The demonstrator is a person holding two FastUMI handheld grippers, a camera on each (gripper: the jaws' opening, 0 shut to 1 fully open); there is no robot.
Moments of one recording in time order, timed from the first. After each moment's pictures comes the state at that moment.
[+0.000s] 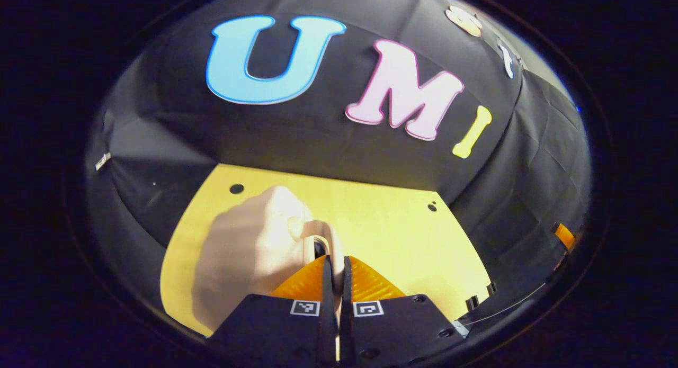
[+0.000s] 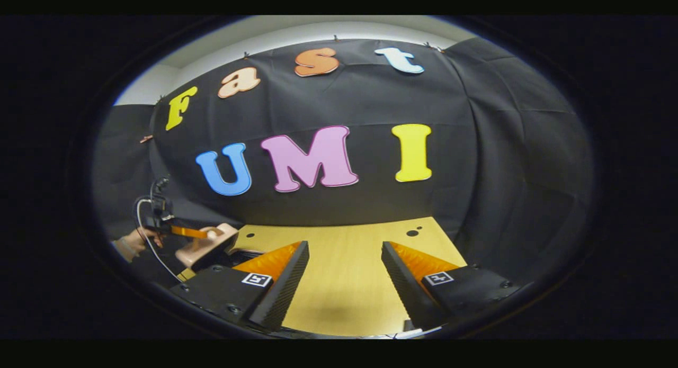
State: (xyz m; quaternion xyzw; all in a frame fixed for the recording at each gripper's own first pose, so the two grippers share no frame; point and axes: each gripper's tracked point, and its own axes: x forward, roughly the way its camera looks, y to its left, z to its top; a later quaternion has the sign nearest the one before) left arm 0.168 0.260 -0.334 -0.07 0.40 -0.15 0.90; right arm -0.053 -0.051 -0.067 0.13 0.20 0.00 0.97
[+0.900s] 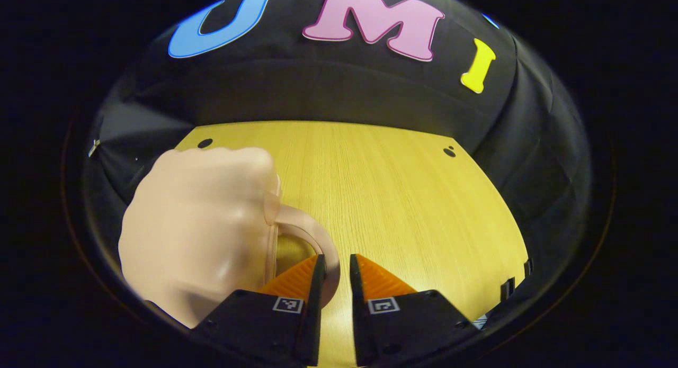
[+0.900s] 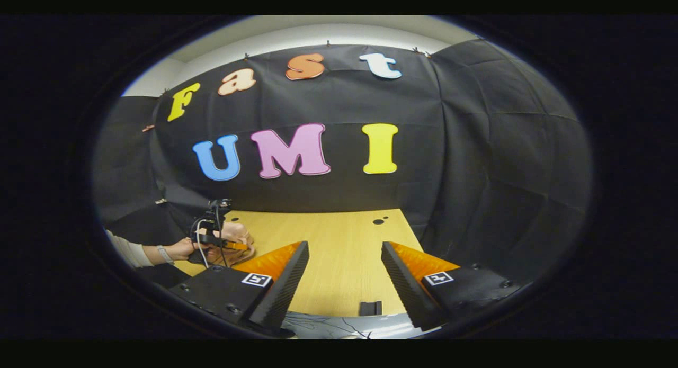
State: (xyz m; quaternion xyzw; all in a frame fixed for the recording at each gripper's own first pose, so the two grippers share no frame) left arm 0.147 0.158 -0.453 -0.03 0.42 -0.11 0.90; right arm -0.163 -0.111 -0.074 0.09 0.20 0.00 0.98
